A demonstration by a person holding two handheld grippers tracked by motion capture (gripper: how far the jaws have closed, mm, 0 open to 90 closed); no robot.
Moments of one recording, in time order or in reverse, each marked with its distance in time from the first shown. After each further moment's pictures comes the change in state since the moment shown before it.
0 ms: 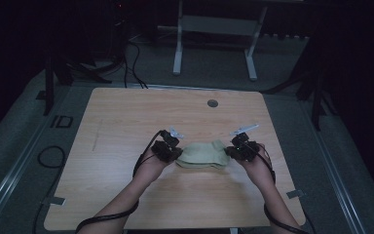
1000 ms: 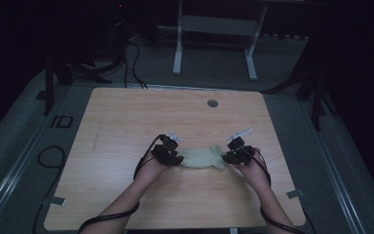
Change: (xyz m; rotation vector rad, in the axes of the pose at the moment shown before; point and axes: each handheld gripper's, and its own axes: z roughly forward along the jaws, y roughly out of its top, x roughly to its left) left arm 0.005 -0.011 0.016 0.023 -0.025 -0.029; right arm -0.005 -0.013 0.031 0.072 -0.008 0.026
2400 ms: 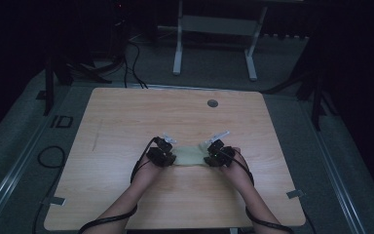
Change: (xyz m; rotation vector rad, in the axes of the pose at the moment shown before) left arm 0.010 -0.018 0.011 0.009 0.078 -0.027; right arm 0.051 0.022 0.025 -0.009 0.024 -0.150
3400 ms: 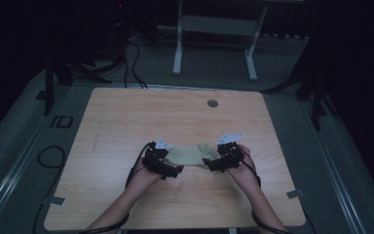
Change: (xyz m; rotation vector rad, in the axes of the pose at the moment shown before) left arm -0.005 -0.023 -0.022 -0.150 -0.134 -0.006; right arm -0.006 -0.016 -0.029 -0.228 0.042 -0.009
